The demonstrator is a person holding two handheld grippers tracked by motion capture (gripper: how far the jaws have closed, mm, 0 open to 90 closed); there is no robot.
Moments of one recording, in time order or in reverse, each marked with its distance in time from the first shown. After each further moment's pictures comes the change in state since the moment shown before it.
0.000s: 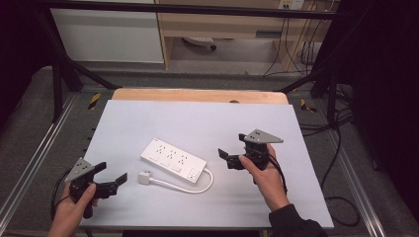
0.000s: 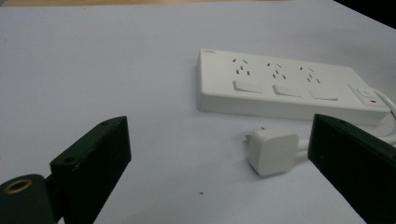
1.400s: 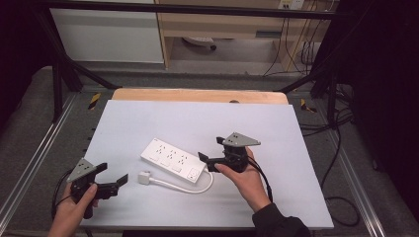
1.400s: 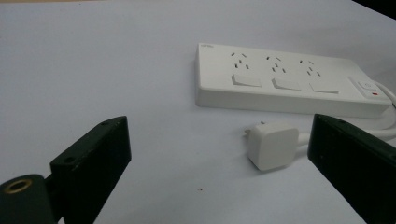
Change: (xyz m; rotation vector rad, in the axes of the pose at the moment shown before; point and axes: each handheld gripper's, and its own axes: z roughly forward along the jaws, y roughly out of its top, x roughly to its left) left arm -0.001 -0.001 0.002 0.022 -0.005 0.011; right arm 0.038 -0.002 0.037 -0.013 0.090 -0.022
